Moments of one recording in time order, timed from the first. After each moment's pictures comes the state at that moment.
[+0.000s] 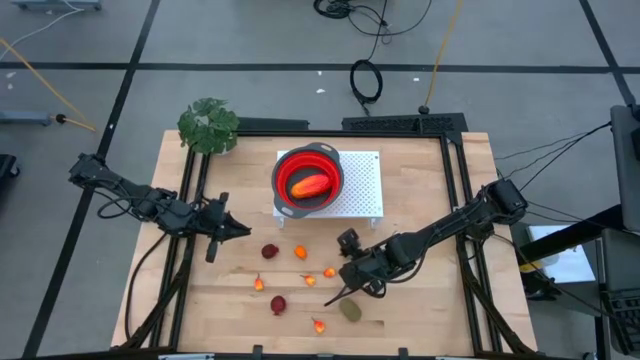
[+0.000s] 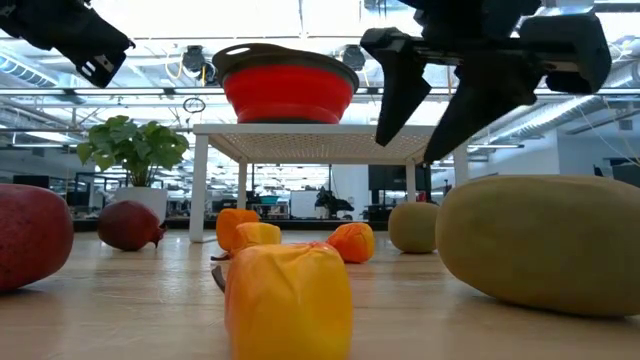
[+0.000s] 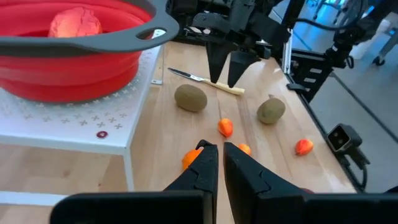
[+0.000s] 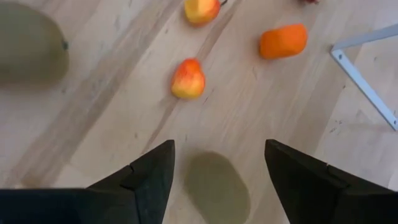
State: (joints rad) left arm -0.45 0.51 0.43 -0.26 -0.32 -0.30; right arm 0.42 1.77 1.25 -0.58 0.31 -0.29
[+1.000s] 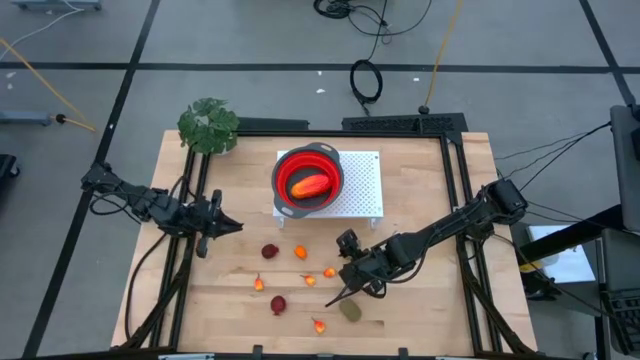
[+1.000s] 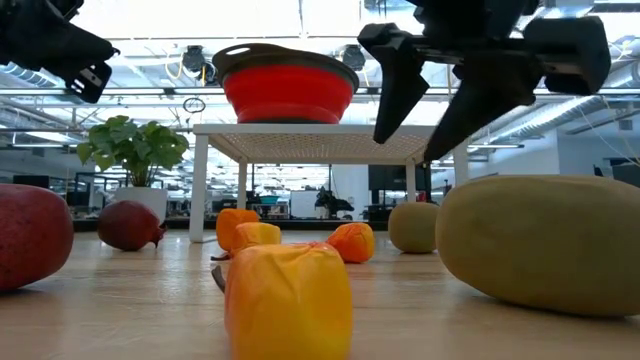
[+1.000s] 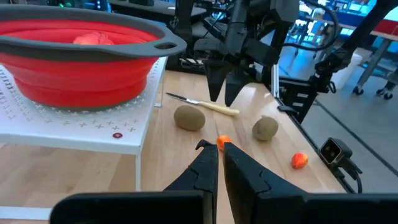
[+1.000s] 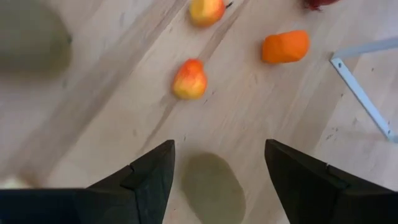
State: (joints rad) left arm -0.45 0.19 0.26 -0.24 -0.32 -0.24; right arm 0.42 1.77 1.25 -0.59 0.31 -0.35
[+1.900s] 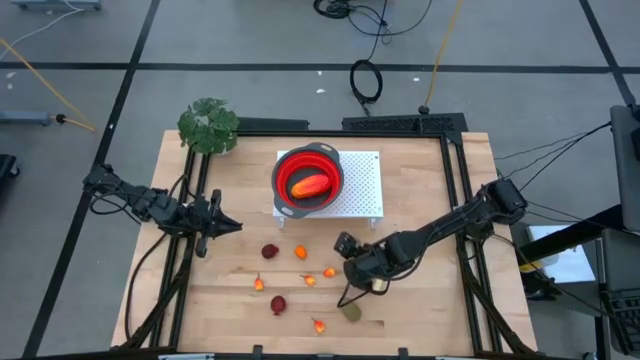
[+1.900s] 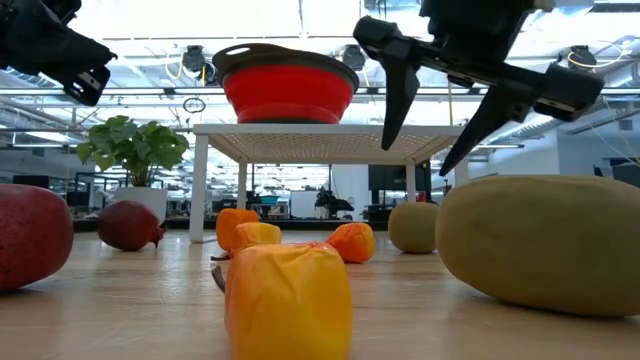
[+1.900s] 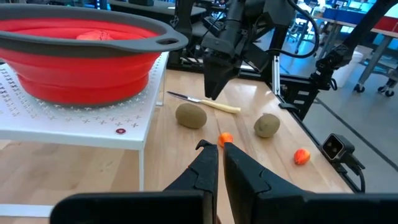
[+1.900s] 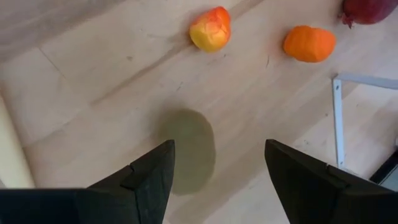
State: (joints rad) left arm -0.45 0.16 0.25 -0.26 -0.32 -0.23; right arm 0.40 1.77 1.25 -0.68 0.36 -0.75
